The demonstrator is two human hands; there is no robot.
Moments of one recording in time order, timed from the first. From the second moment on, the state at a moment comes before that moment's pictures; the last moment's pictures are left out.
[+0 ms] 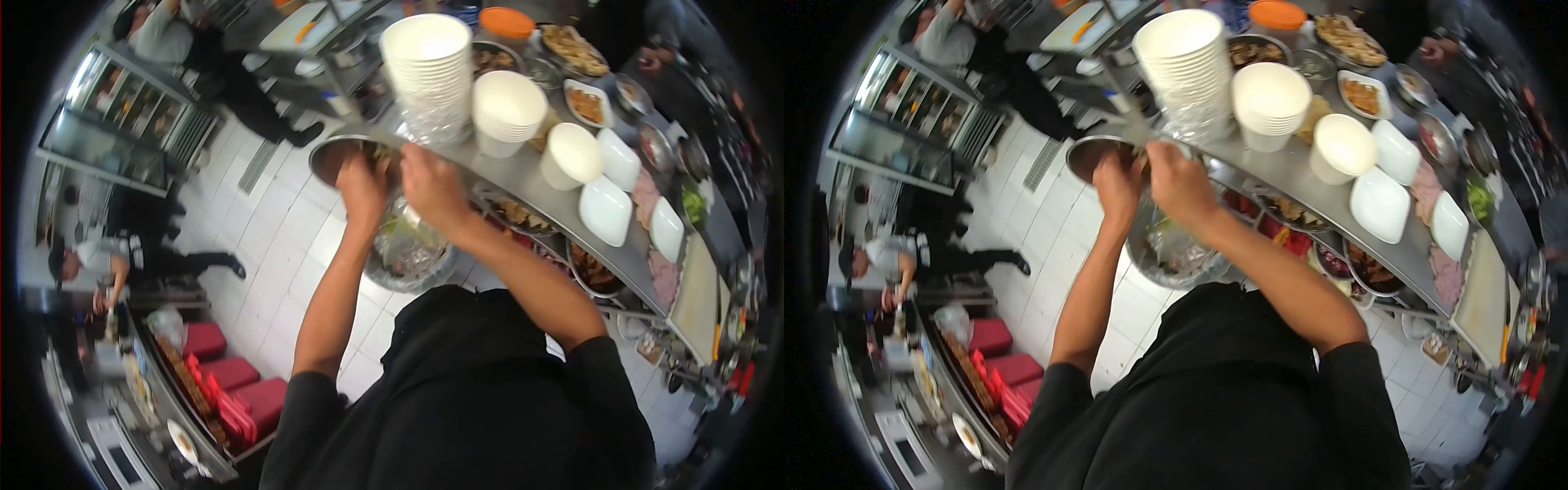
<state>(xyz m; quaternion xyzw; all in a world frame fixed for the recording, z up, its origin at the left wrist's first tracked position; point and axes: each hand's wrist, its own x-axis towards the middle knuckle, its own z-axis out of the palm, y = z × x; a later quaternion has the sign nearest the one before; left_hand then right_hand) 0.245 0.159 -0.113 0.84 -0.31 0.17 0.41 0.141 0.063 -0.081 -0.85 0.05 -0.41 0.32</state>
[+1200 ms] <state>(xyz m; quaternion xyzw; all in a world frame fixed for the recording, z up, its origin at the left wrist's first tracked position) 0.004 -0.027 -0.158 0.53 -0.17 -0.65 0.52 -0.305 -0.237 -0.149 -0.33 0.60 -0.54 0.49</state>
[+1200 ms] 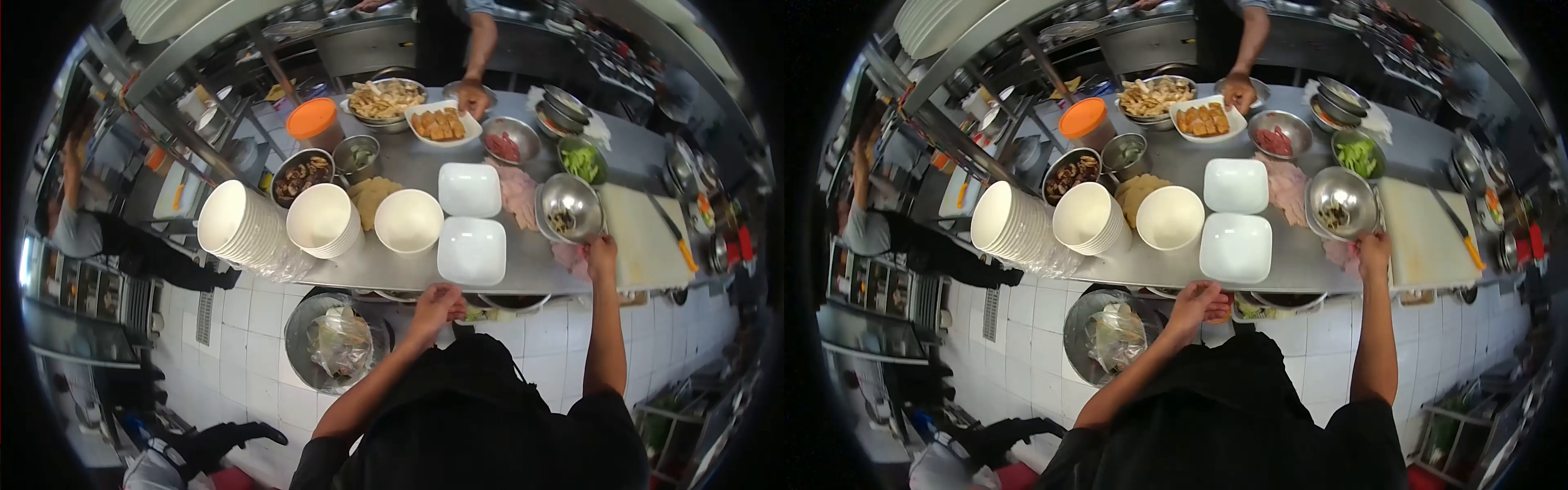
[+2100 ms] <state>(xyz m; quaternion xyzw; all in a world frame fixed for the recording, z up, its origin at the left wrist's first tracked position) -0.038 -0.082 -0.174 0.57 0.02 -0.51 0.64 -0.076 -0.321 -0.174 -0.69 0.47 -0.23 0.50</state>
